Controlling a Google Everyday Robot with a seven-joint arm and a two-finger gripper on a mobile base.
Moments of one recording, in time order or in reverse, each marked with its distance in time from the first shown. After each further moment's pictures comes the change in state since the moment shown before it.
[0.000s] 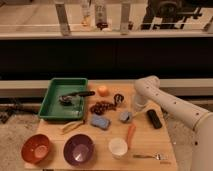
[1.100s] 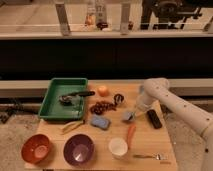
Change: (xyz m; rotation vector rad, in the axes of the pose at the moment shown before) arm 0.022 0.019 -0.066 0.209 -0.193 -0.030
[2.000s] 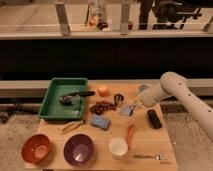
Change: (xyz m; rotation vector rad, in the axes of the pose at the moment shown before) arm -0.108 -0.024 -0.021 0.070 -0.137 -0.345
